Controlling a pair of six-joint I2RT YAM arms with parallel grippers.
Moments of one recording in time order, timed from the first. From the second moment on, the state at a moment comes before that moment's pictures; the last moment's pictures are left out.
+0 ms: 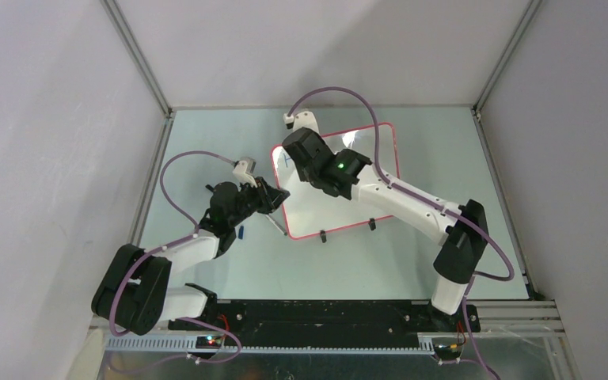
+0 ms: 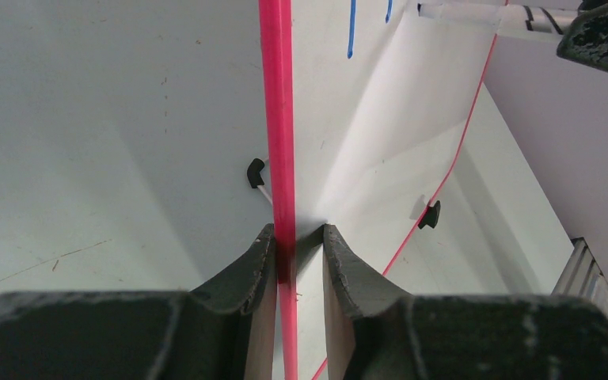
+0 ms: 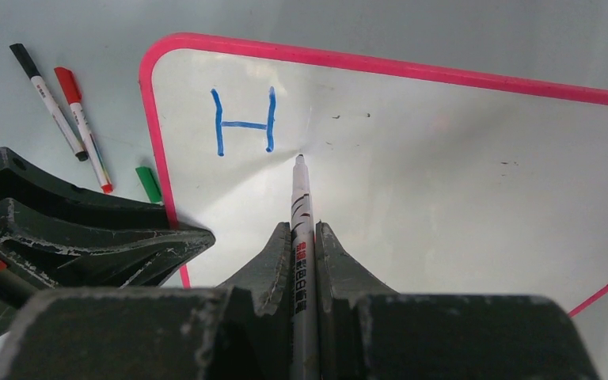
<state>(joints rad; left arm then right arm) -0.38 1.27 0.41 0.63 0.32 -0.53 0.96 1.77 1.73 -0.64 0.54 0.30</state>
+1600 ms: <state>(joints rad) -0.38 1.26 0.41 0.63 0.31 -0.53 0.92 1.79 1.79 -0.66 0.54 0.30</state>
